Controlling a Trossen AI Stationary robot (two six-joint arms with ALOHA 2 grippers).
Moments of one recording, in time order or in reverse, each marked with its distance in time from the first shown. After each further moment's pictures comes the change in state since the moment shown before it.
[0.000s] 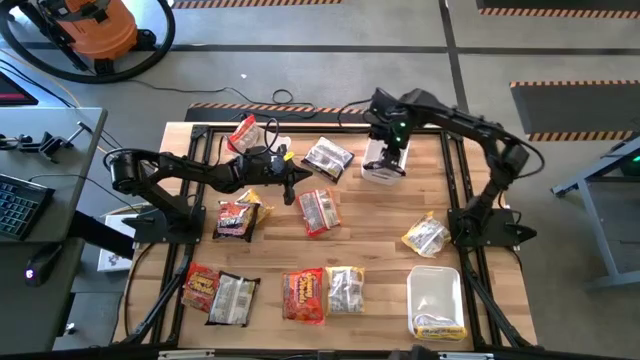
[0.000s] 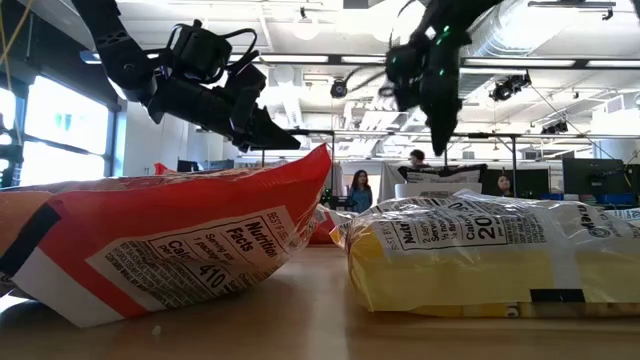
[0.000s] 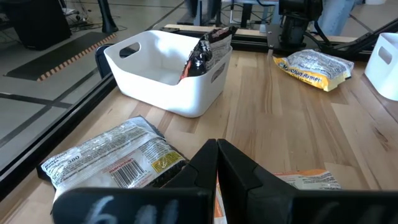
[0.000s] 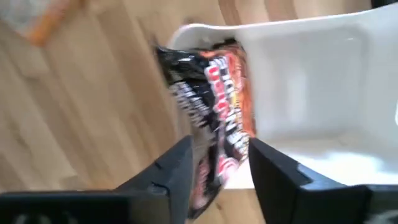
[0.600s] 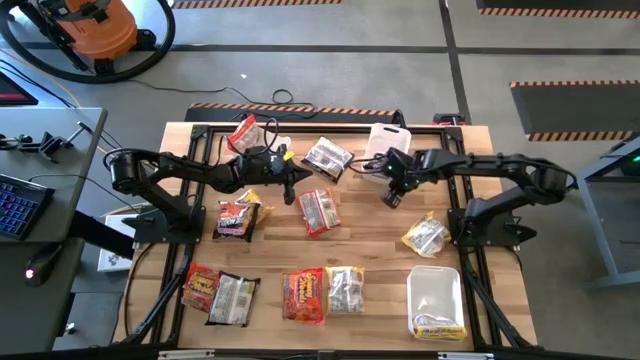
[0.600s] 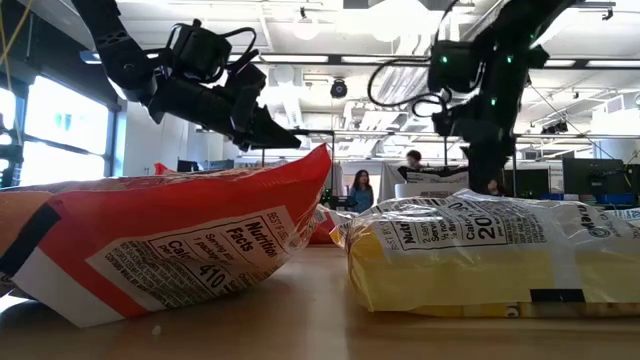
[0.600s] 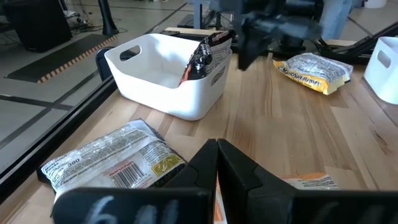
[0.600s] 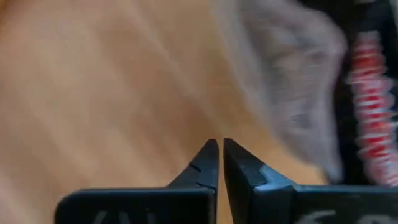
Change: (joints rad) left arm 0.000 0.000 0.000 0.013 0.000 -0.005; right arm 0.262 -0.336 -0.708 0.593 0.241 0.525
